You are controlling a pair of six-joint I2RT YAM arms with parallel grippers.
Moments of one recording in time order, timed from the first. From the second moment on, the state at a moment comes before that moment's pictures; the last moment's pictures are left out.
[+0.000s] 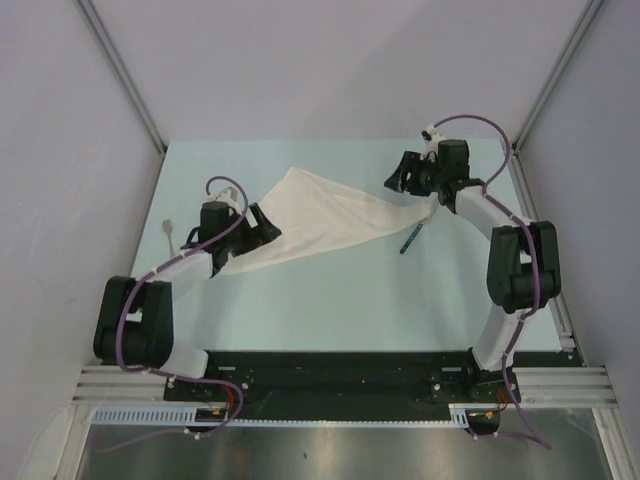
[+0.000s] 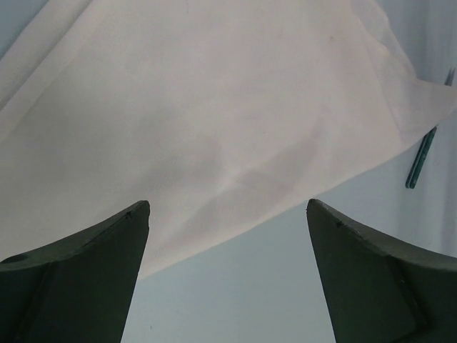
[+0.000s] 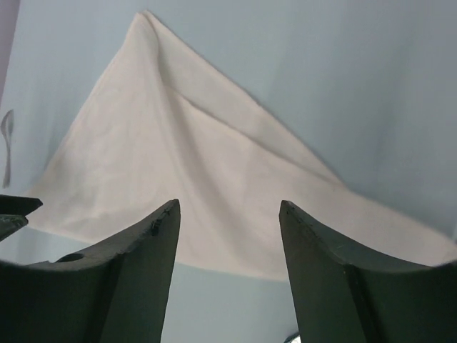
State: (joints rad) left arm -0.14 1.40 0.68 0.10 0.27 -0.56; right arm 0.15 1.80 1.27 -0.02 -0.42 0.39
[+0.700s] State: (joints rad) left arm -0.13 1.62 0.71 0.23 0.21 -0.54; right arm 0.11 2.13 1.56 -0.32 -0.35 -0.05
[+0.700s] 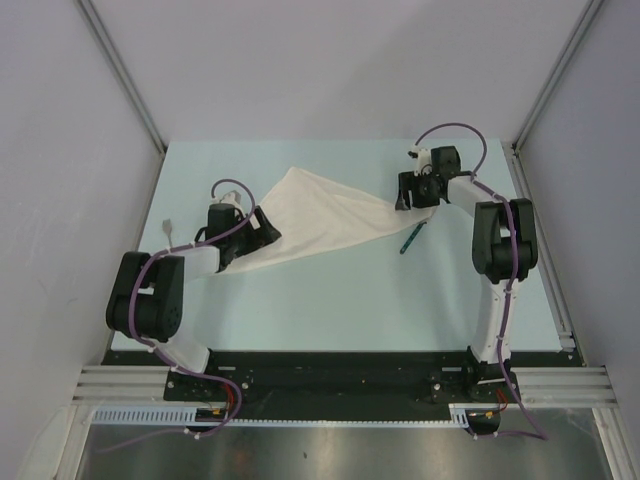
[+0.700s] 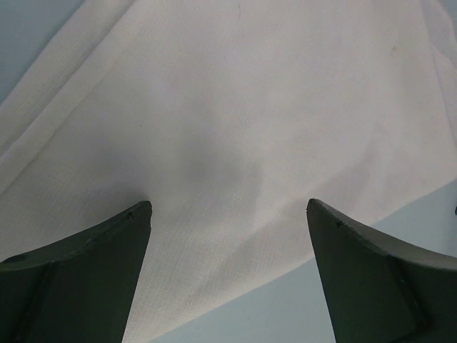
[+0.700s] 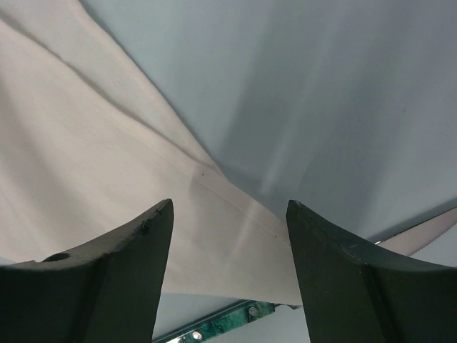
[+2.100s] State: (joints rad) left arm -0.09 1.63 0.70 0.25 0.22 -0.55; right arm 0.05 2.12 1.53 -0.34 -0.37 -0.14
